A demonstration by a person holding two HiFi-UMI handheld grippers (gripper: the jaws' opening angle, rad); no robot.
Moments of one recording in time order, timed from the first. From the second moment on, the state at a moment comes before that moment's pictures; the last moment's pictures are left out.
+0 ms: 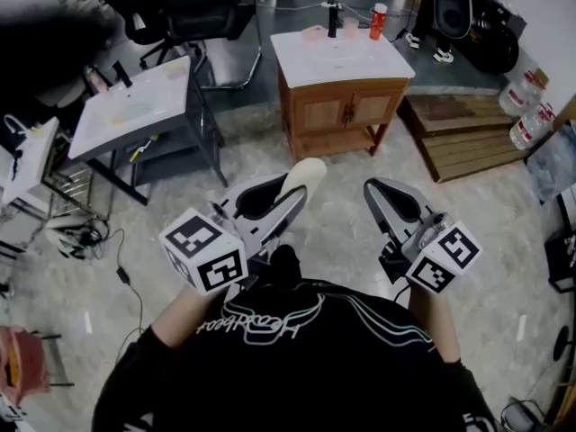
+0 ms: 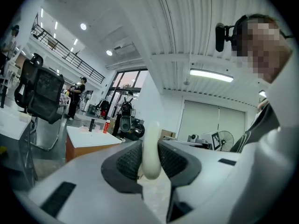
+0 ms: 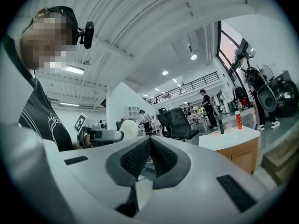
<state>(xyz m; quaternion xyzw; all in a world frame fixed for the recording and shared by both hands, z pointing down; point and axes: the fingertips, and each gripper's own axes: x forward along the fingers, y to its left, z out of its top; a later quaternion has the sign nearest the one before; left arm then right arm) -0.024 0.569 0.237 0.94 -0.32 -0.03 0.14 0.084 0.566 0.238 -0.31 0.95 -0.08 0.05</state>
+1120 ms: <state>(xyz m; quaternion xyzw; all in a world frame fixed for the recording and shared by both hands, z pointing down) -0.086 0.230 0.292 0.92 -0.30 -0.03 0.24 0.022 0.237 0.290 -0.33 0.93 -0.17 0.02</state>
